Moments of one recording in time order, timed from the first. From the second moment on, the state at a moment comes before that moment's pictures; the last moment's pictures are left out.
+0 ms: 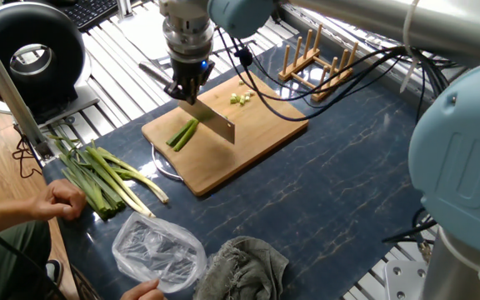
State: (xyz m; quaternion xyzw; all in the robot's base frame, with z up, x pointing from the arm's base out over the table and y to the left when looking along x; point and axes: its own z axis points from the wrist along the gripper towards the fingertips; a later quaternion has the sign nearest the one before) arm 0.655 0.080 0.091 -0.08 0.99 -0.02 0.08
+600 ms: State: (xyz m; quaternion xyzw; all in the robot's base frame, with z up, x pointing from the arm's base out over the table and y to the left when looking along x) arm 0.638 0.077 0.109 -0.08 0.99 -0.01 0.06
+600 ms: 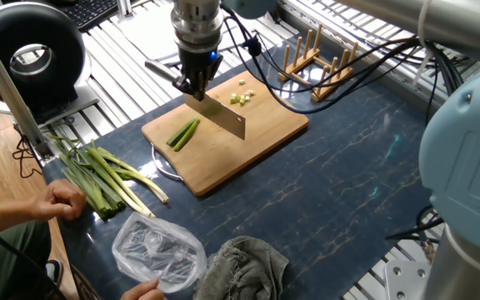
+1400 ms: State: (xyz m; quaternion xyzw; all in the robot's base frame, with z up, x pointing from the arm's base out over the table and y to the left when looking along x) arm 0.632 0.068 0.112 -0.10 0.99 -0.01 0.05
